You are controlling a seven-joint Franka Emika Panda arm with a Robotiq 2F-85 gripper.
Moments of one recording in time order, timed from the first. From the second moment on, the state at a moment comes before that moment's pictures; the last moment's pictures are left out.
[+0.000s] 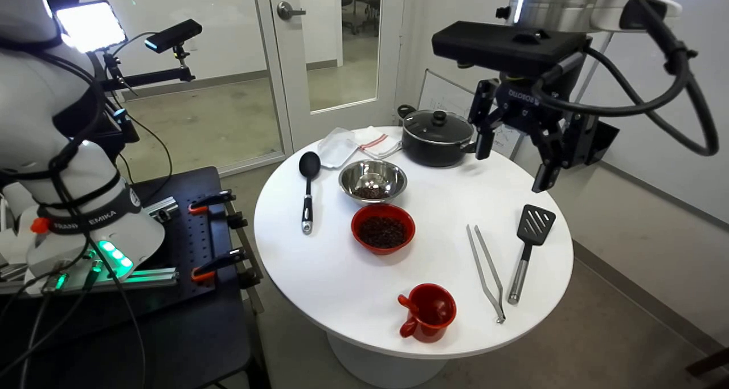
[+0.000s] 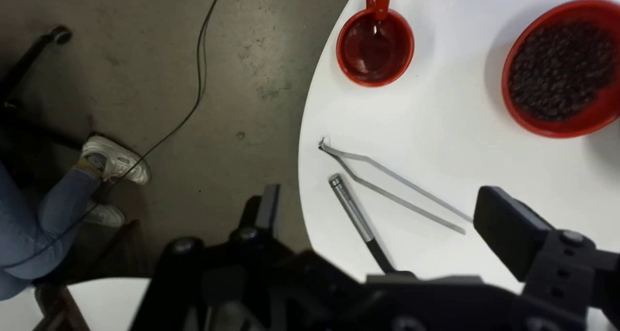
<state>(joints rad) -0.38 0.37 -0.21 -1.56 -0.07 1.99 -0.56</state>
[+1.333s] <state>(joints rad) -0.24 0.30 -0.21 -1.75 -0.61 2.15 -0.48</state>
